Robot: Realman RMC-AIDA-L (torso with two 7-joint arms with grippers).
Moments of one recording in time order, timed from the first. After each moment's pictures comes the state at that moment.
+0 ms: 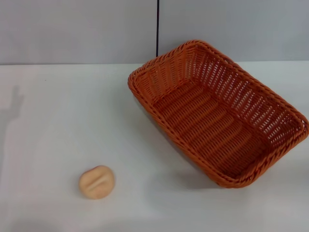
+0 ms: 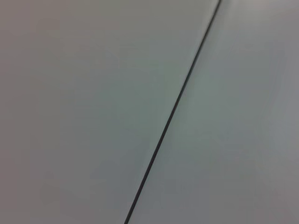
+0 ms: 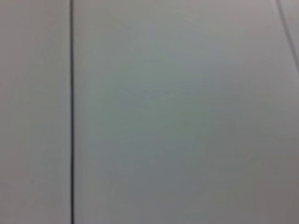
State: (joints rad) left arm -0.27 -2.07 -0.40 -0.15 1.65 1.69 -0.51; right arm 0.38 2.08 0.11 -0.04 -1.08 -1.50 0.24
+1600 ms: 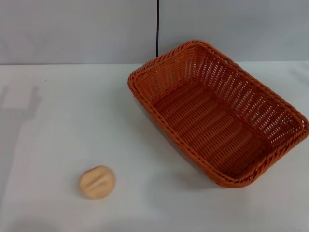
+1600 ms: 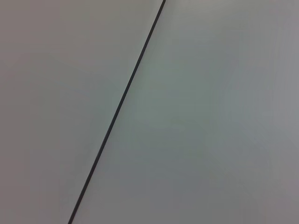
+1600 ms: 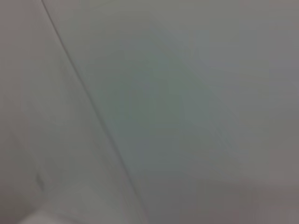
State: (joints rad) left arm -0.28 -2.06 -0.28 -0.13 1.66 1.72 -0.50; right arm 0.57 1.87 -0.32 -1.13 -2.09 -1.83 2.08
